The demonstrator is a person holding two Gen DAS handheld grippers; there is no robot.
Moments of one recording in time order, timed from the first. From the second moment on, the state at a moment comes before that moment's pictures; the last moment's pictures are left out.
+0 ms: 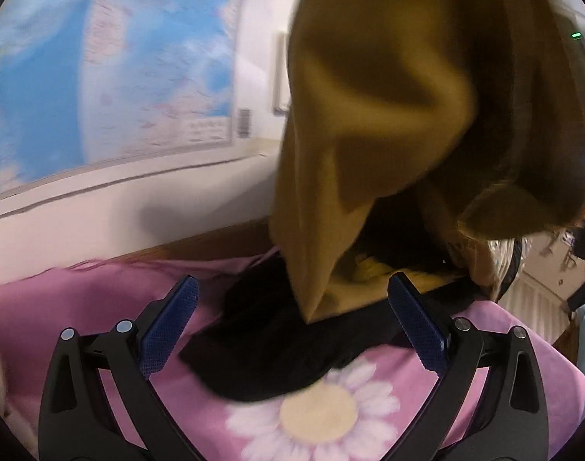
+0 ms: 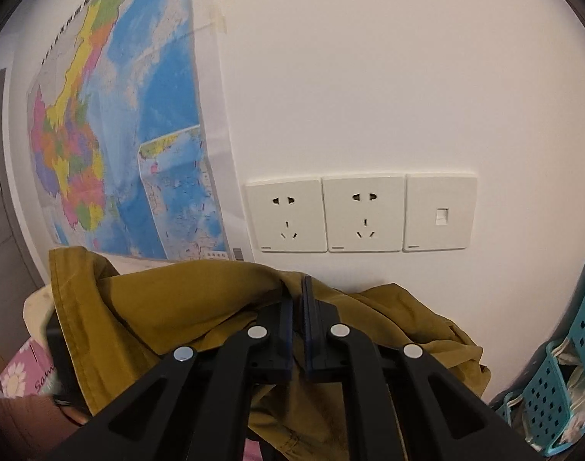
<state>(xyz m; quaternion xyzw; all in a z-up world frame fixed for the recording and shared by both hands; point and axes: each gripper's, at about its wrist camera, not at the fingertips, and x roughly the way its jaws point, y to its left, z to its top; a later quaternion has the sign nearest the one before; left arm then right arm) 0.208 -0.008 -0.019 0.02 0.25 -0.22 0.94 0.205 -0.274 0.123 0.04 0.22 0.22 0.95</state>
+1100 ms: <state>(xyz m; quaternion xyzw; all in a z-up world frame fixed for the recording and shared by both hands) -0.040 -0.023 0.295 -0.01 -0.04 -0.25 0.97 -0.071 -0.359 0.384 0.07 -0.03 0.31 0.95</state>
